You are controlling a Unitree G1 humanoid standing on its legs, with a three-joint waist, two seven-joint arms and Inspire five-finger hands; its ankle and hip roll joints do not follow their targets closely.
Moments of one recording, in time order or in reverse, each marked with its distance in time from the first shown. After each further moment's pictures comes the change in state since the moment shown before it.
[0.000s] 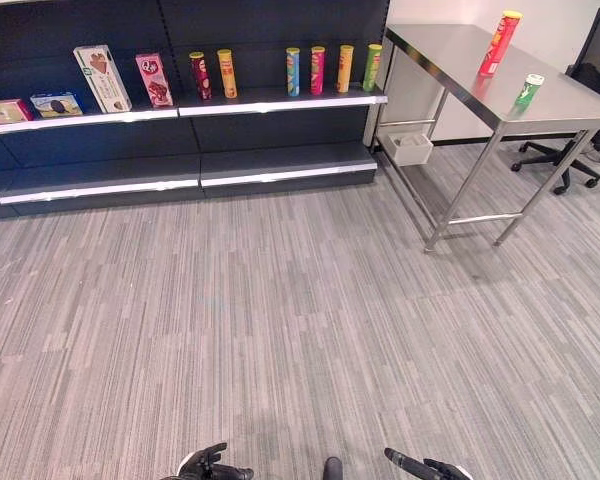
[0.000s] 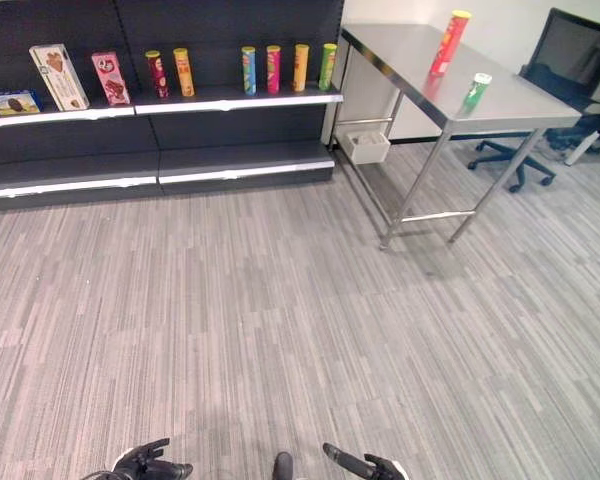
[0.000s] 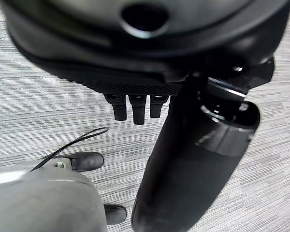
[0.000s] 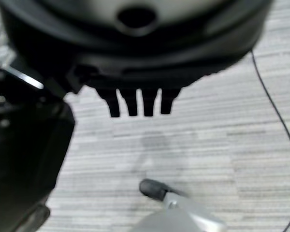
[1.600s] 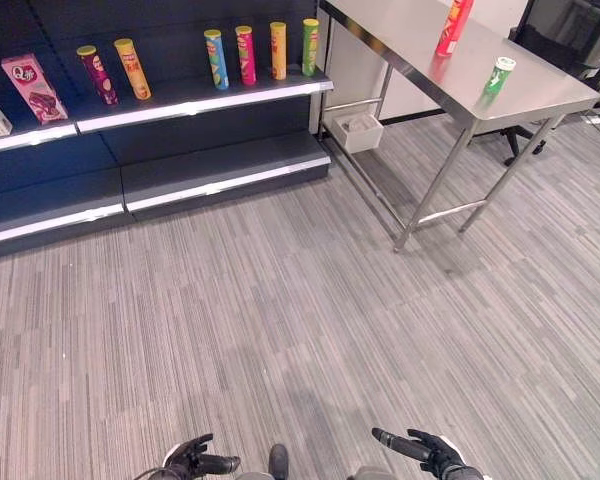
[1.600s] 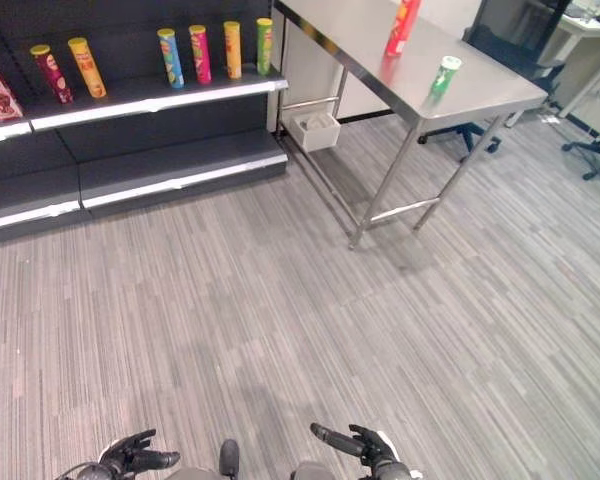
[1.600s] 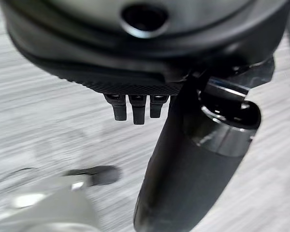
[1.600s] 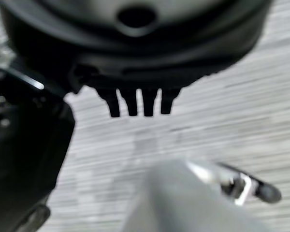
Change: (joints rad) left arm -0.040 0.055 0.024 -0.006 -0.040 -0.009 -0.019; right arm -0.030 -0.018 0.056 -0.120 -0.015 -0.012 0.042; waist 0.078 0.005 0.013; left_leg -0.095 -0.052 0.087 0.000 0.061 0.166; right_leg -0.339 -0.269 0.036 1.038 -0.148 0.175
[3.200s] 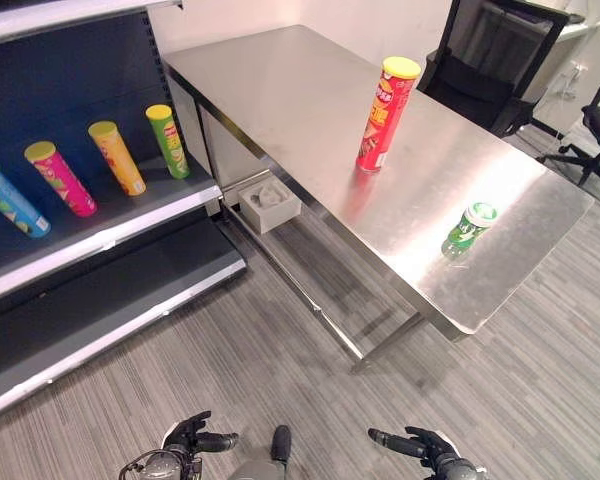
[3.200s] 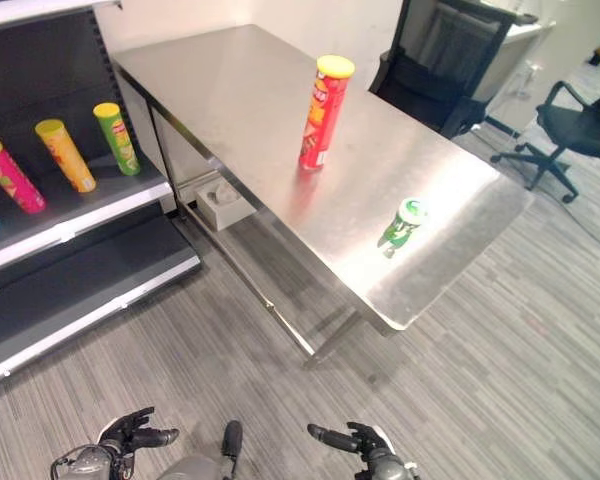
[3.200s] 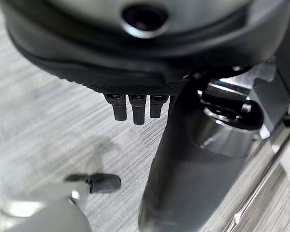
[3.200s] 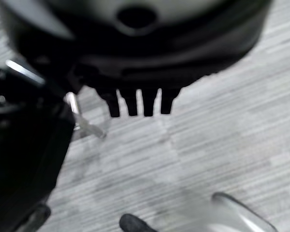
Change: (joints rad) left arm -0.027 0.023 0.004 -0.006 0.018 -0.016 0.019; right arm -0.062 0.011 0.028 0.107 -0.070 0.000 -0.022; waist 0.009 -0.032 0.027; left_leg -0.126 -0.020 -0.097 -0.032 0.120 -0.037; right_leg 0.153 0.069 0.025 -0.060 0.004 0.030
